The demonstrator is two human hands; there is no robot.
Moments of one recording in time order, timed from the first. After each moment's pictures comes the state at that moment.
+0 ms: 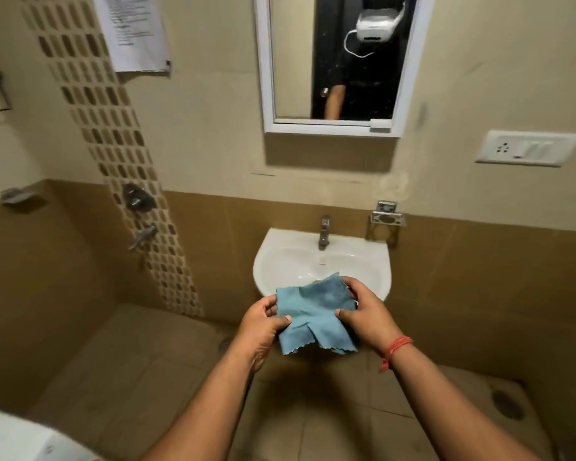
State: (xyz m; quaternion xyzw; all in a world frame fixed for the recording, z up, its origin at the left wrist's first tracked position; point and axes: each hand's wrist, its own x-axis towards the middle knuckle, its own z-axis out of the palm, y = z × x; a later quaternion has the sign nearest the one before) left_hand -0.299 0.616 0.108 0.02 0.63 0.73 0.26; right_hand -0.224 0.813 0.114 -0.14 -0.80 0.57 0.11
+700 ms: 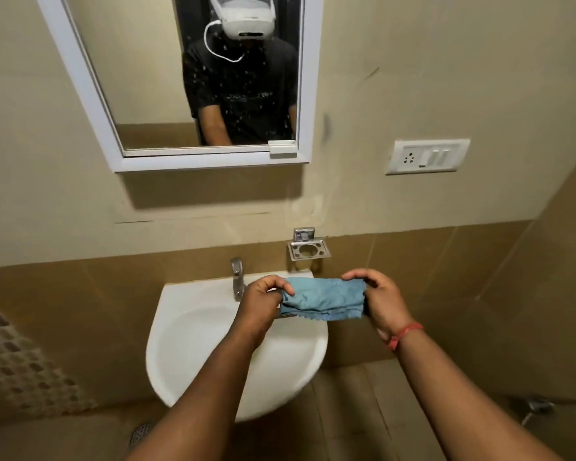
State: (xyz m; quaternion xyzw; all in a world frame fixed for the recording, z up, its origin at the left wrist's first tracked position) left_hand -0.468 0.877 0.125 0.22 0.70 0.62 0.29; right_hand -0.319 1.038 0.121 -0.32 -0.60 0.66 0.31
